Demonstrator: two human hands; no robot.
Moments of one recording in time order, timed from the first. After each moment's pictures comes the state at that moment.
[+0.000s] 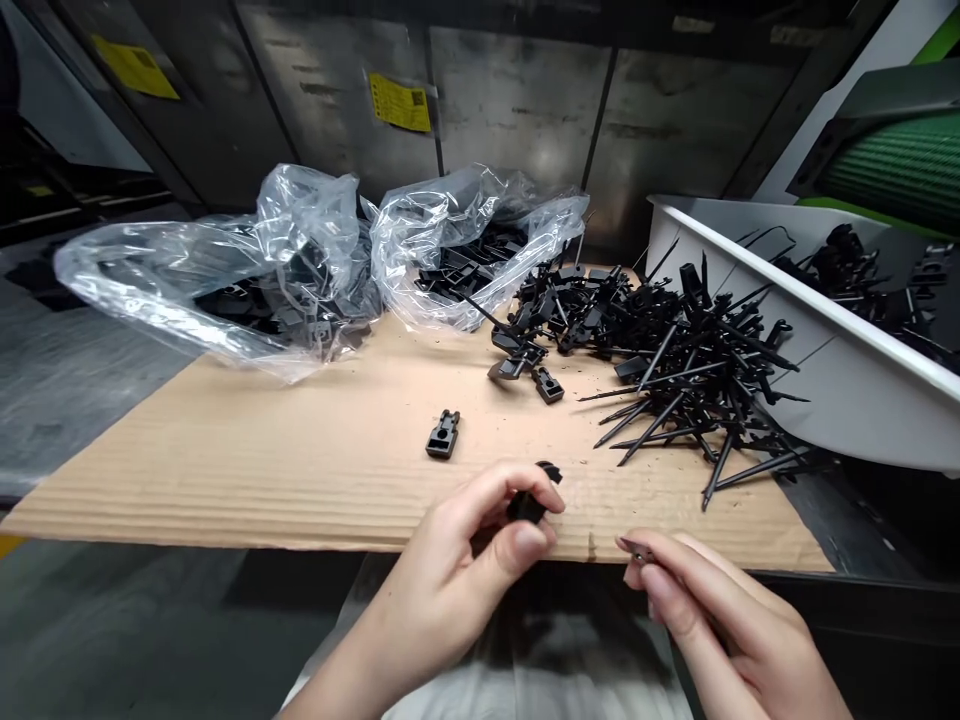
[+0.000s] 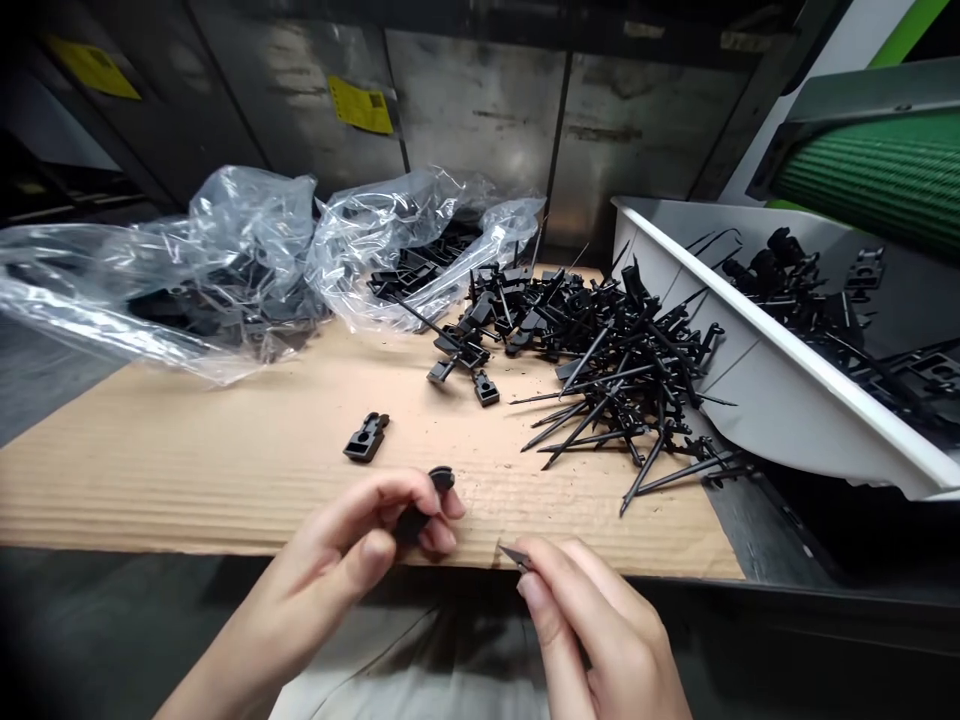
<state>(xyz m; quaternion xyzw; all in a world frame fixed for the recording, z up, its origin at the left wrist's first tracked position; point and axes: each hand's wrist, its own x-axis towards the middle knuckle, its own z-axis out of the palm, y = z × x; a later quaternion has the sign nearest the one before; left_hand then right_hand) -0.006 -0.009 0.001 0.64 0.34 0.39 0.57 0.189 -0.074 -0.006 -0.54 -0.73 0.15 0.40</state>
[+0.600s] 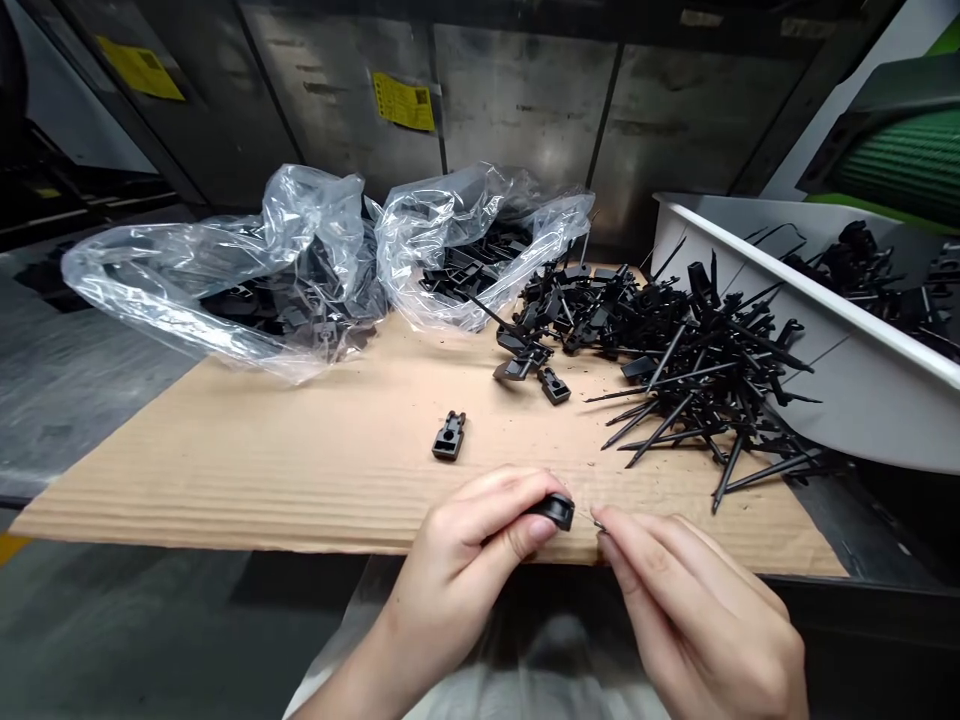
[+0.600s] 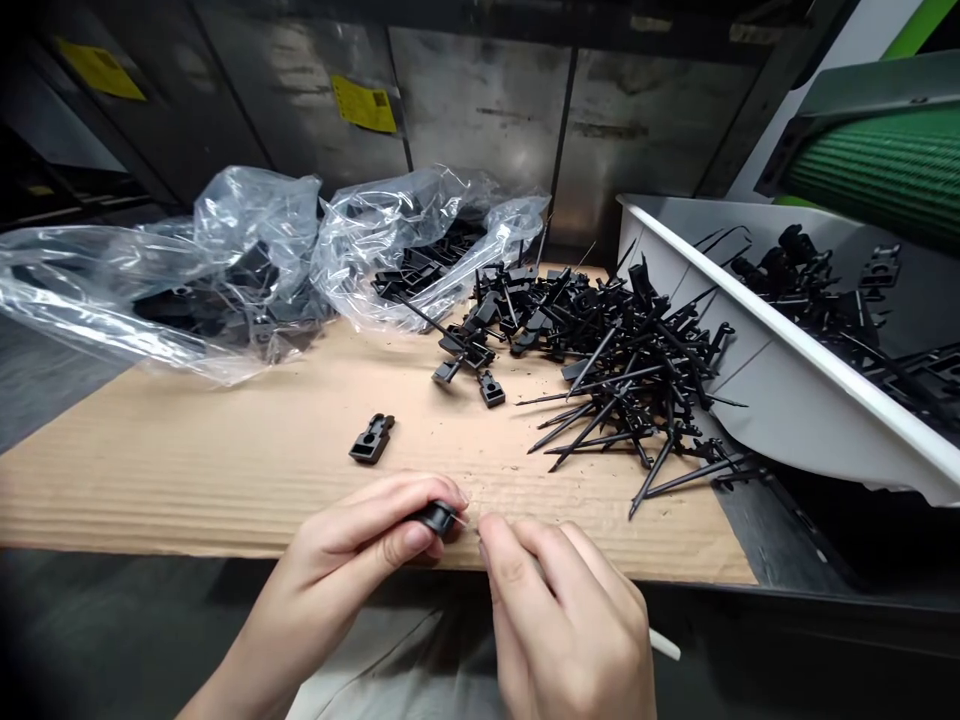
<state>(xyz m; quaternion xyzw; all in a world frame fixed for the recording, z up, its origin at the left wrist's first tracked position) -0.004 -0.004 0.005 0.68 0.35 0.43 0.48 0.167 -0.057 -0.009 -0.48 -0.78 -0.05 0.40</state>
